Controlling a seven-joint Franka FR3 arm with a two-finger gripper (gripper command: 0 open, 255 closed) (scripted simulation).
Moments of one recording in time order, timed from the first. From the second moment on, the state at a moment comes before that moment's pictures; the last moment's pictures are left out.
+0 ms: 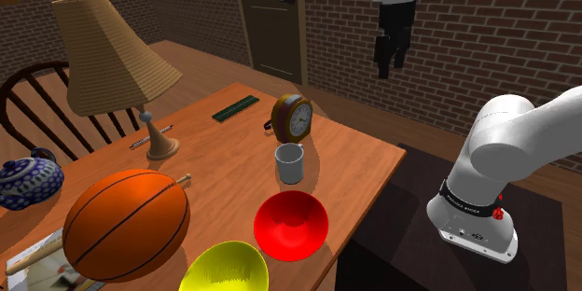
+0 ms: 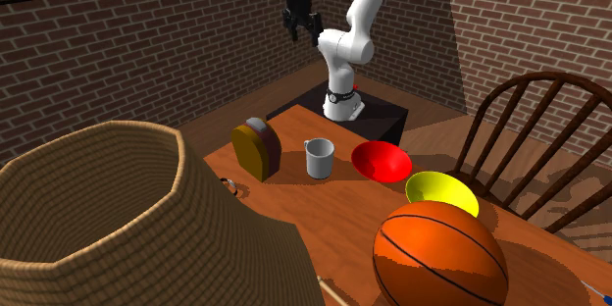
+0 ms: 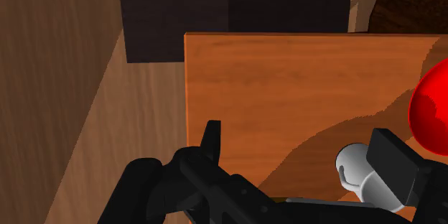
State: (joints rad) arm 0.02 -0.82 -0.03 -2.37 0.06 1.43 0.05
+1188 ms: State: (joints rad) arm 0.09 -0.48 0.29 -2.41 0.15 1.90 0.33
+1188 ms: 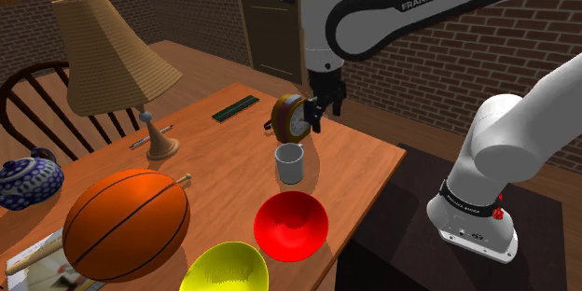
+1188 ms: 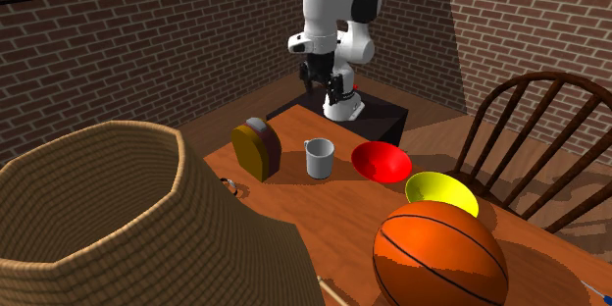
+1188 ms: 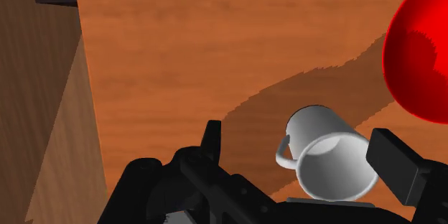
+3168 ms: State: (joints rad) arm 0.09 0.08 0.48 -2.23 -0.12 2.26 0.70
